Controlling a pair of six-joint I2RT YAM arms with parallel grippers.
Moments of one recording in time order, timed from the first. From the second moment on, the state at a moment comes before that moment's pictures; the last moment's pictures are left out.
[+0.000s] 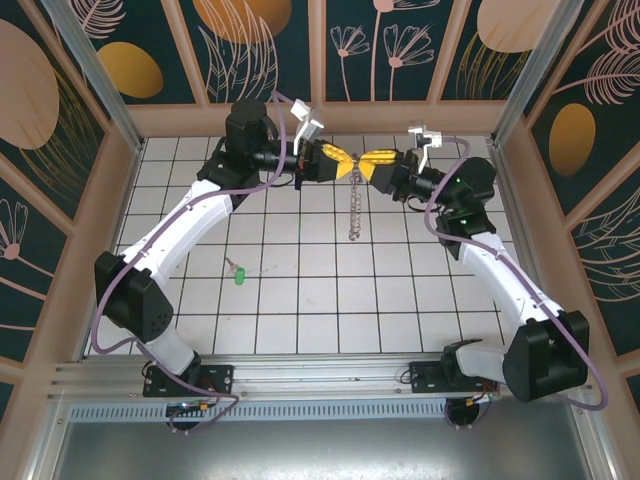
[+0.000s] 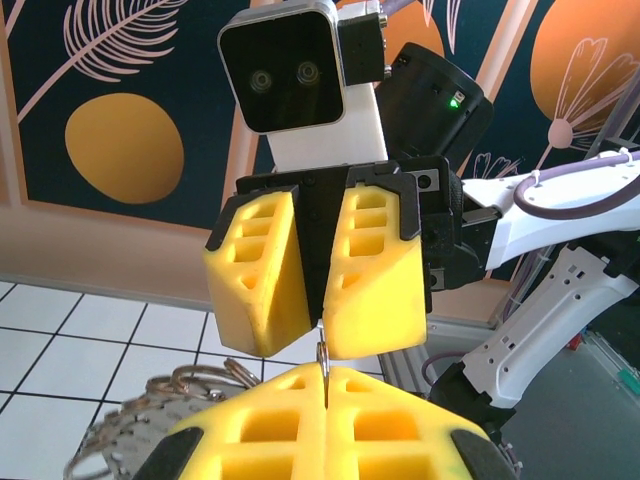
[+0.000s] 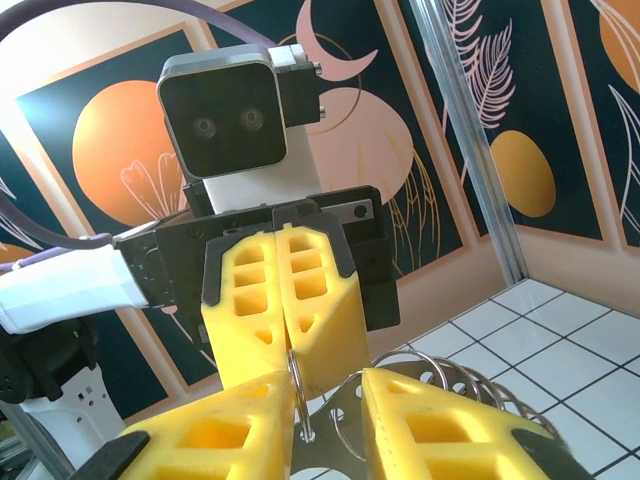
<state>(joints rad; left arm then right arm) -0.54 1.67 1.60 0.00 1.15 -0.19 0.28 1.24 0.96 0.65 -1.00 0.68</state>
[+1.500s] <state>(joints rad) -0.53 1.61 1.33 0.83 0.85 -0.83 0.34 1.31 0.89 1.19 -0.74 0.87</state>
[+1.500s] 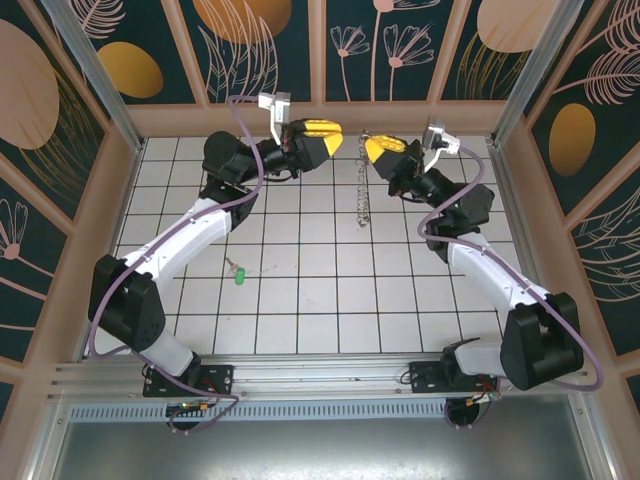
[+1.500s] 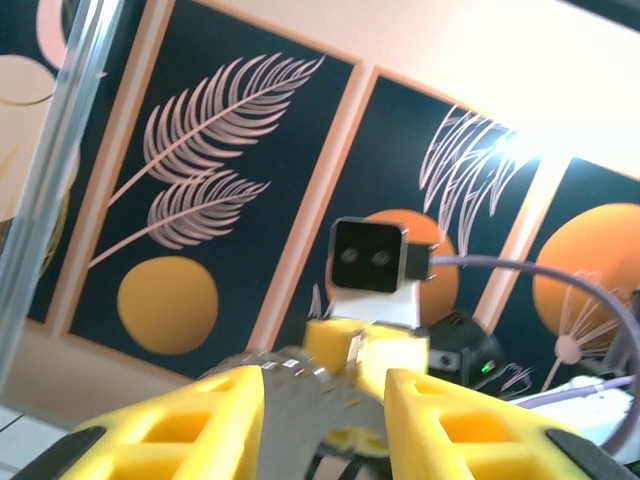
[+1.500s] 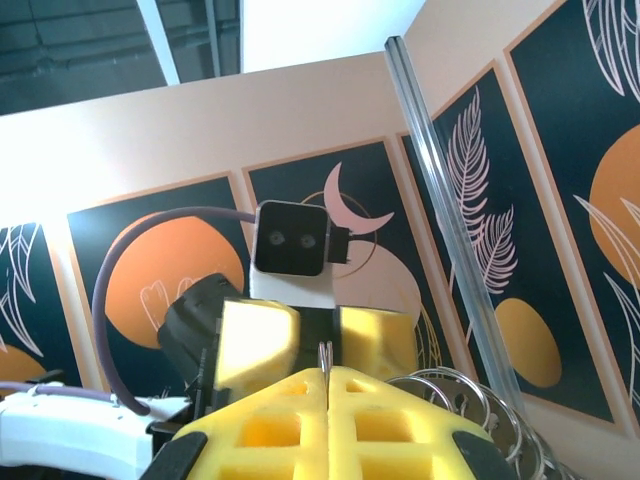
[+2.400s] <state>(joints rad) -0.56 1.66 1.31 0.99 0.85 -0.97 0.38 1.41 0.89 1.31 -0.67 0.95</state>
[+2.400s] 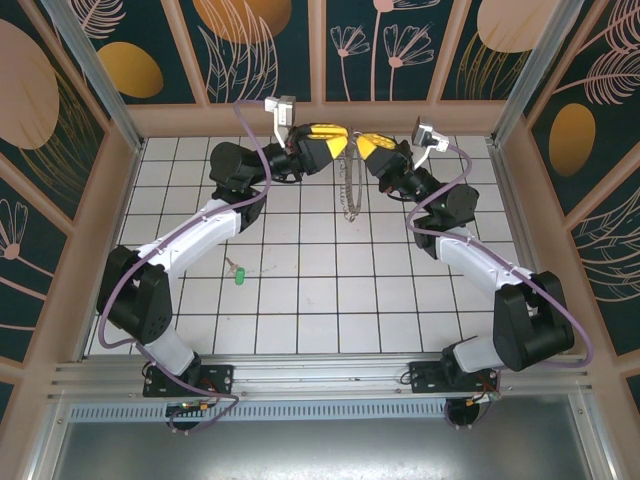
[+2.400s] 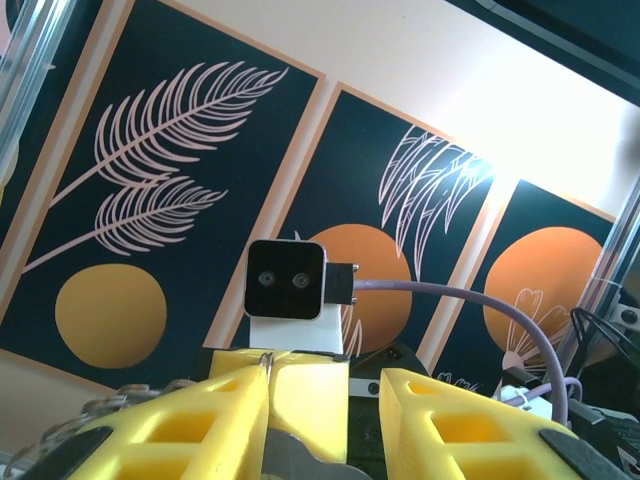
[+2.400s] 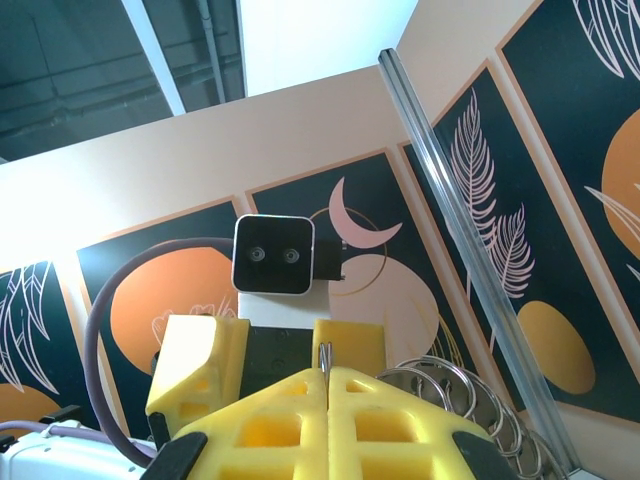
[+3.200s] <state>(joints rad) -0.56 1.71 1.32 0.97 0.85 -0.96 0.40 1.45 0.90 1.33 -0.67 0.97</state>
